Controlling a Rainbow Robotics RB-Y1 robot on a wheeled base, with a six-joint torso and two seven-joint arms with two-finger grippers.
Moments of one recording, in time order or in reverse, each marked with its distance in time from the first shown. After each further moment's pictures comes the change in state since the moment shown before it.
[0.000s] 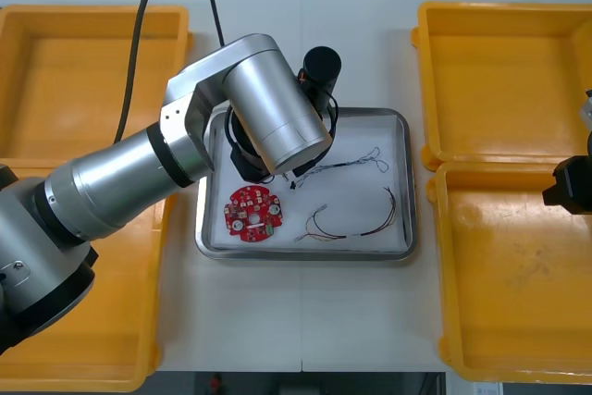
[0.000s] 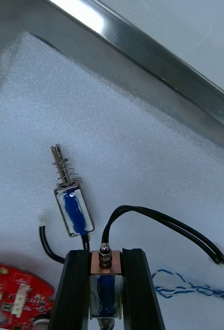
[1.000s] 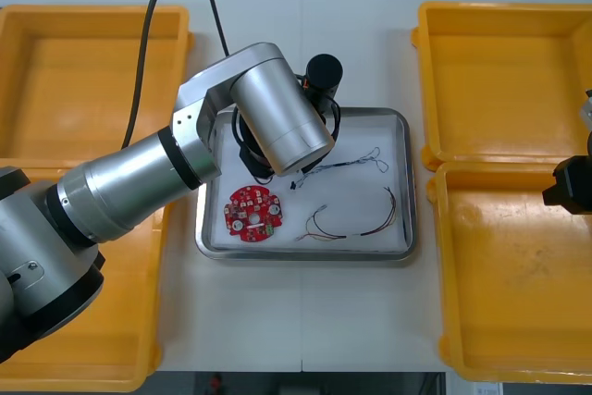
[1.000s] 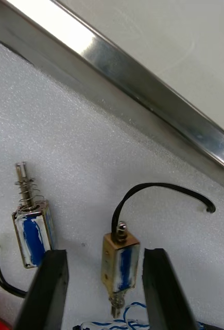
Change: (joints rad) right arm 0.000 0.000 0.000 0.000 0.000 0.000 0.000; left arm 0.000 -0.026 -0.008 0.071 -0.053 -0.091 0.014
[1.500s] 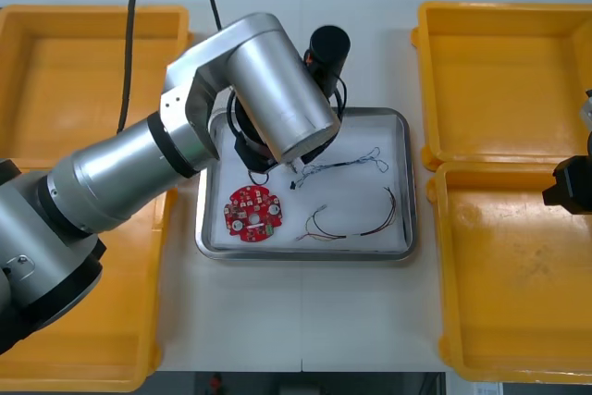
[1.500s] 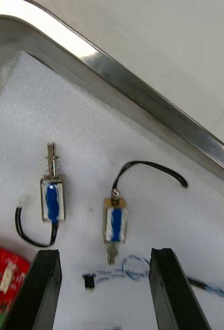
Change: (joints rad) right arm 0.000 0.000 0.000 0.000 0.000 0.000 0.000; left arm -0.024 0.012 0.055 -0.116 0.047 0.158 0.000
